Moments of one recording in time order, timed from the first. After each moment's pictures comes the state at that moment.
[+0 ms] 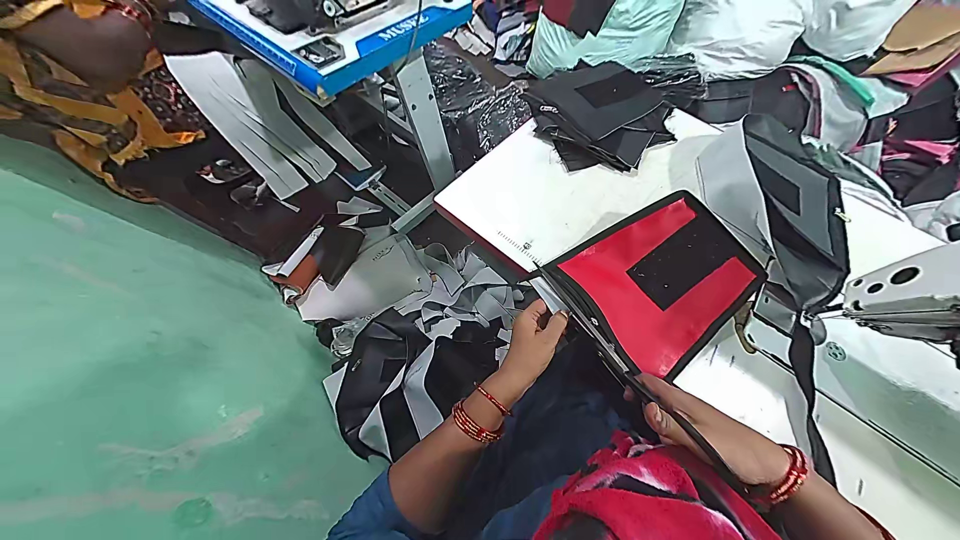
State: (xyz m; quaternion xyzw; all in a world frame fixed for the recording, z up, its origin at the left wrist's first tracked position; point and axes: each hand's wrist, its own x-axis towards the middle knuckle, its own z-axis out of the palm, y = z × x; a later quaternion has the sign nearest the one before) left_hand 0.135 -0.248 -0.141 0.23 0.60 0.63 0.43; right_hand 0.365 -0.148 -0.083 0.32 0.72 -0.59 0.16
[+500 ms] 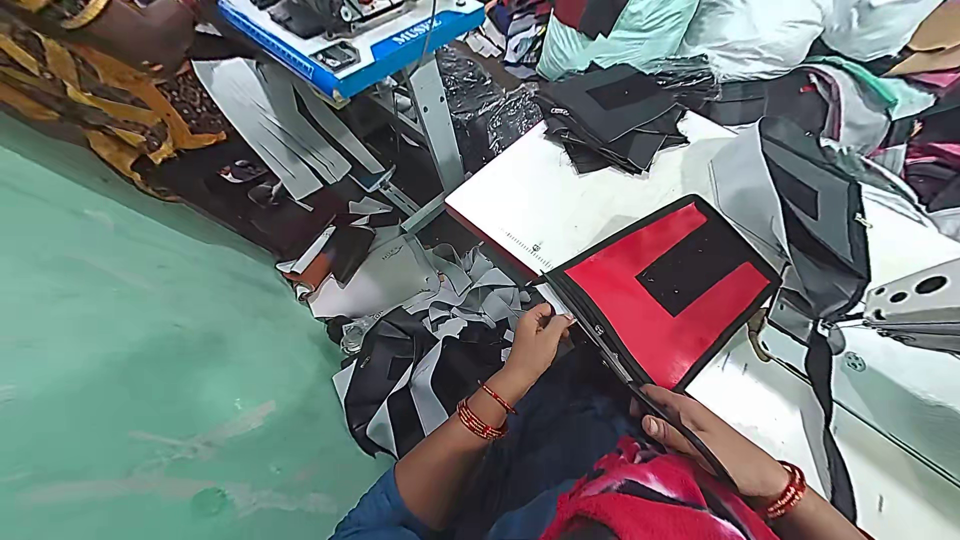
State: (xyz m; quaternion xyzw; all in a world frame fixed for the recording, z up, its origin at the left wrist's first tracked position) left_hand 0.127 -0.249 -0.146 0.22 0.62 0.62 0.43; right_hand 0.369 -0.152 -0.104 0.30 0.71 -0.63 0.11
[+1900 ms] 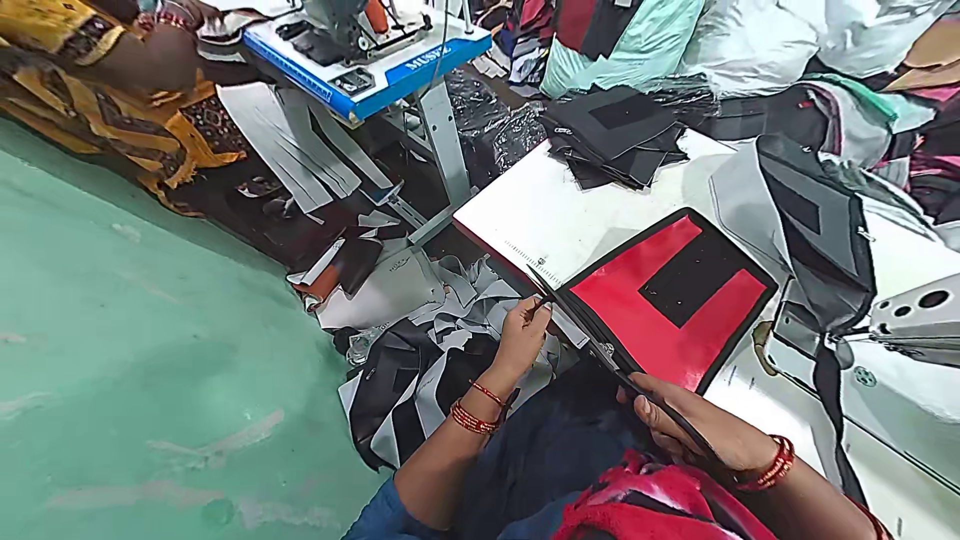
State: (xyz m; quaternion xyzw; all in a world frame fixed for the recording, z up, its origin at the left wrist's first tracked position) left_hand 0.100 -0.247 -0.148 0.22 0.61 0.65 0.39; right_hand 0.330 -0.139 -0.078 0.31 0.66 -0.65 0.19
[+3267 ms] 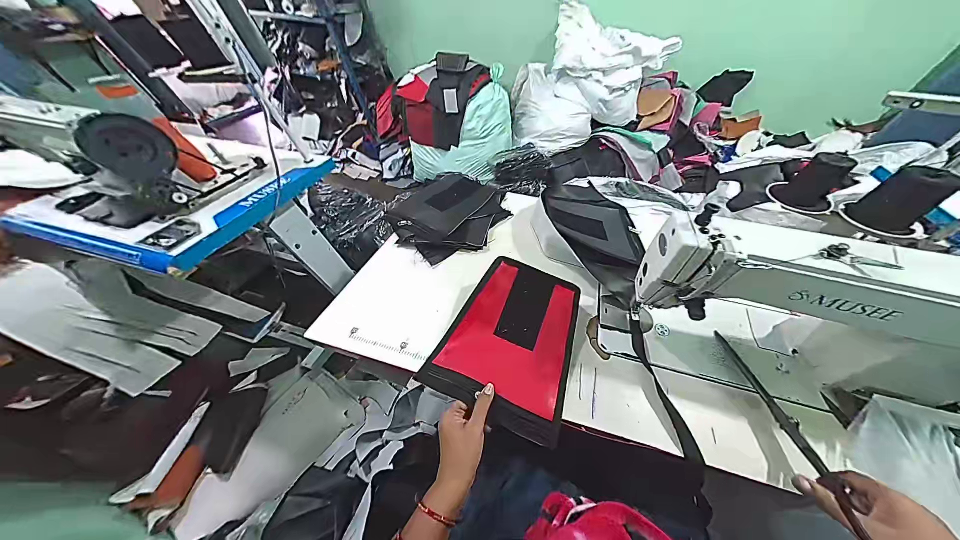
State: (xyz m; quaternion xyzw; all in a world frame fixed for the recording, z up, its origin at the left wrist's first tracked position) left_hand 0.191 -0.225 -0.158 0.25 0.69 0.59 0.34; right_hand 0.650 -0.178 -0.063 0.75 0.59 -0.30 -0.04
